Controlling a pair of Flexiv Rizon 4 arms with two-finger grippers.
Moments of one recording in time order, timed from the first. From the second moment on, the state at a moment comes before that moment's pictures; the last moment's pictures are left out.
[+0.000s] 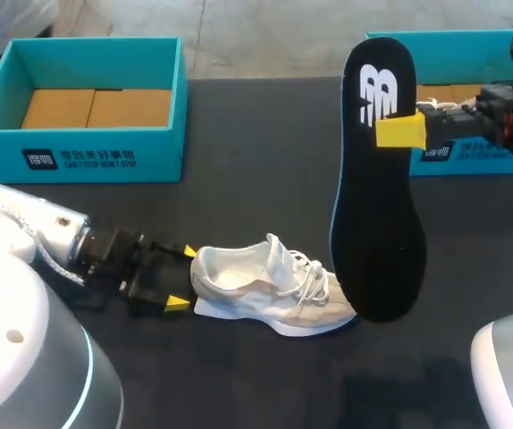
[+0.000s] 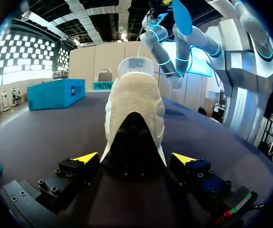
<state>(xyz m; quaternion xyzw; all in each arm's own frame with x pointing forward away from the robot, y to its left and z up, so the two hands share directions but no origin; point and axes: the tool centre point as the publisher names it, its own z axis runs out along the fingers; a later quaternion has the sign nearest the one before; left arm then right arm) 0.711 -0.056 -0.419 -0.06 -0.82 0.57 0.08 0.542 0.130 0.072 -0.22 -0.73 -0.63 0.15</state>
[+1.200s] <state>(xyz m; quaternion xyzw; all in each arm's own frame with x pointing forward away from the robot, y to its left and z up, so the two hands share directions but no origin) 0.741 -0.022 -0.319 -0.11 -0.94 0.34 0.01 0.542 0.131 0.072 -0.22 -0.72 -0.64 0.15</state>
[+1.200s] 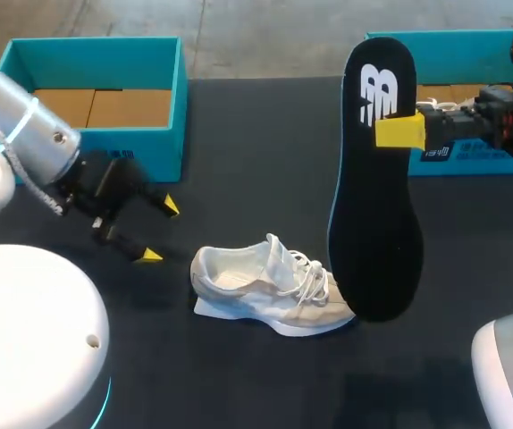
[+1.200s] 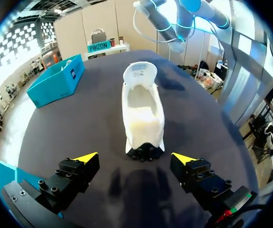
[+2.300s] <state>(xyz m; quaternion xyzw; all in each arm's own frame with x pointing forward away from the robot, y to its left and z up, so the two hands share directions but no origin) 0.746 -0.117 -0.300 -0.14 -0.97 0.17 -0.01 0.542 0.131 0.072 -0.22 -0.72 -0.64 0.15</state>
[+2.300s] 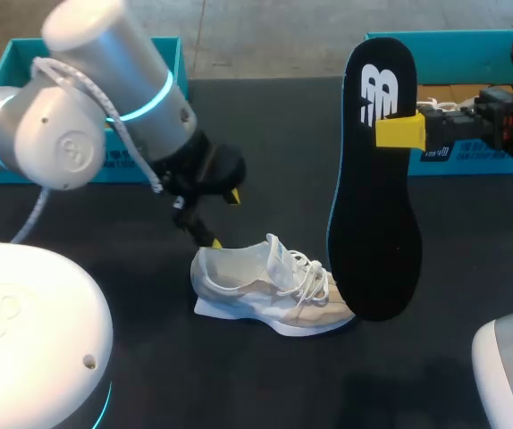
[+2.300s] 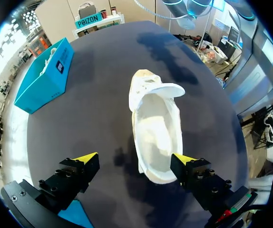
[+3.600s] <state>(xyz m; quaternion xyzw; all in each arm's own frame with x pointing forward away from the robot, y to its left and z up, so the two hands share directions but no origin) 0.742 -0.177 -0.373 -0.18 -0.98 0.09 0.01 0.542 0.131 0.072 -0.22 -0.72 -0.64 0.15</state>
